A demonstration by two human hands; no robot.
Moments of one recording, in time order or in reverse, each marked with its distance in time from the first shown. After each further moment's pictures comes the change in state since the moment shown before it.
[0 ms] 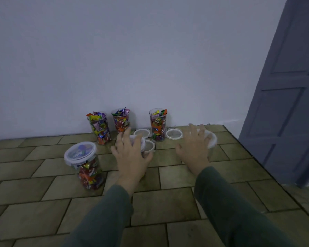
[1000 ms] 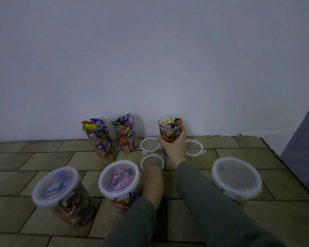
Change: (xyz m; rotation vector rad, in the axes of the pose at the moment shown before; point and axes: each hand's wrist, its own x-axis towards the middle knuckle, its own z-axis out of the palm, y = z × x) left_hand 0.064 0.006 0.161 -0.096 -0.455 -0.452; right_hand 0.155 -0.070 0.145 1.323 -0.056 0.264
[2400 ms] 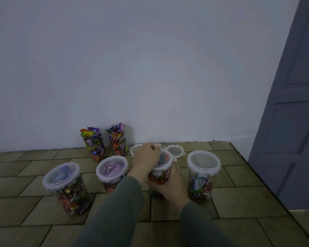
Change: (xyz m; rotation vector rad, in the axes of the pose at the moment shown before) left_hand -0.053 0.067 -0.097 -0.192 -0.024 0.243; right_hand -0.139 0.006 -0.090 -0.207 -0.240 -0.095
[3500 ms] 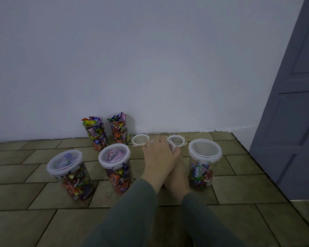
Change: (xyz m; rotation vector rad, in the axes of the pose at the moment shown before) left_hand -0.047 0.015 0.027 0.444 0.166 0.208; right_hand -0.018 -0.011 -0.006 -0.177 0.007 0.027
